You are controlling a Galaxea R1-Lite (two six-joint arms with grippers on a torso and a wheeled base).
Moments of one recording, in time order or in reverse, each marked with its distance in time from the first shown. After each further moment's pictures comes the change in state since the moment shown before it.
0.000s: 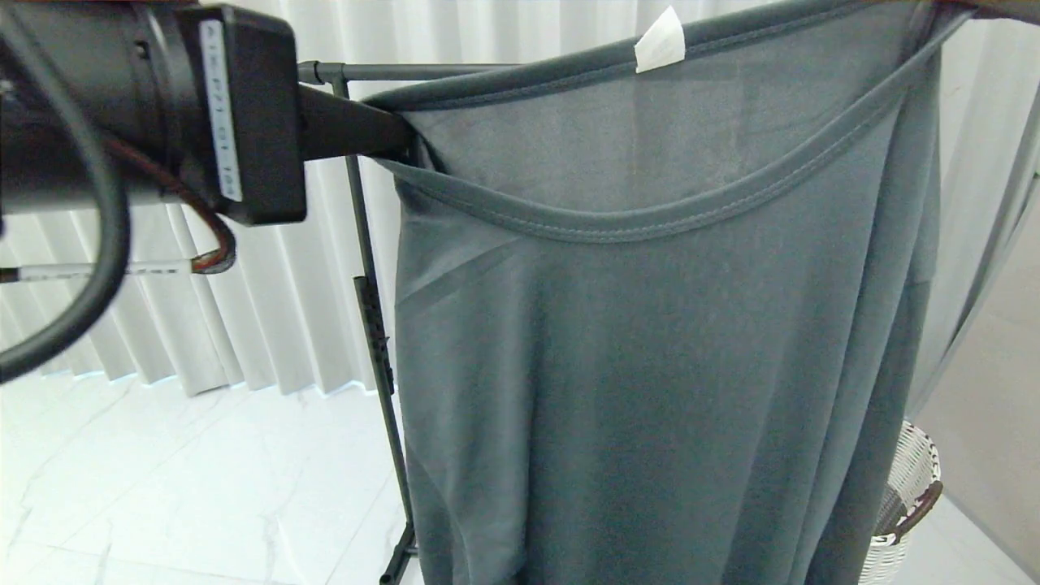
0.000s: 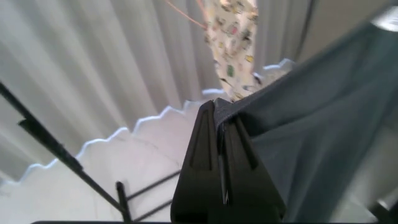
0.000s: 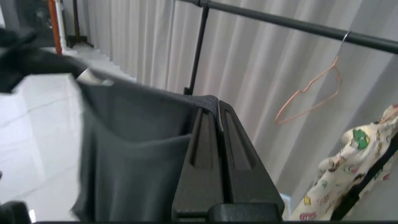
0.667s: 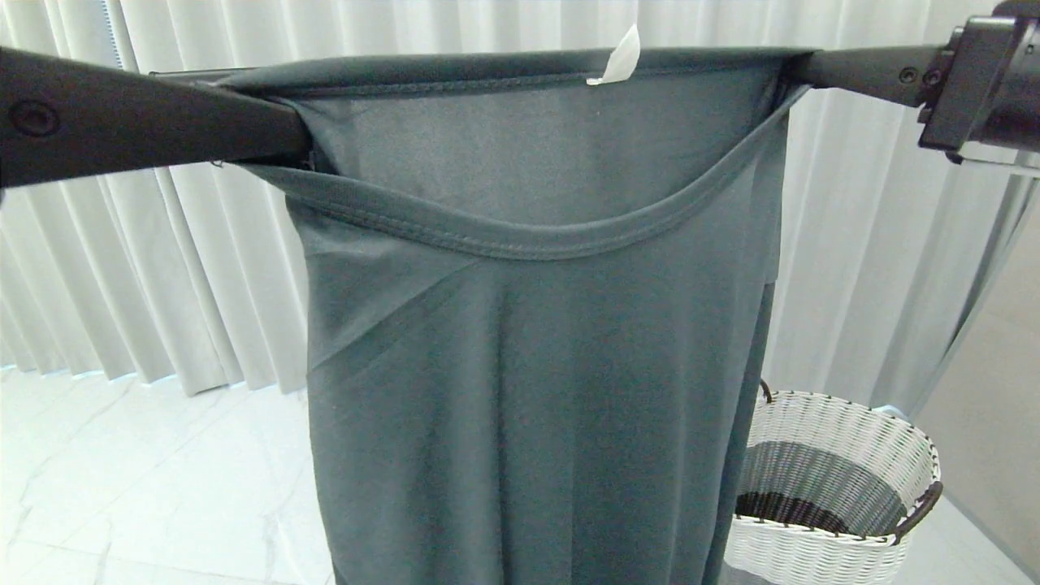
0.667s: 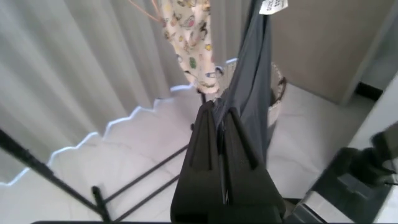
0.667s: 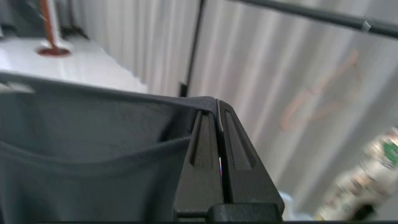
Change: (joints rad) left arm -0.129 -0.120 0.000 0.128 0.000 -0.006; right arm -0.019 0.153 -0.004 -0.073 -0.020 -0.028
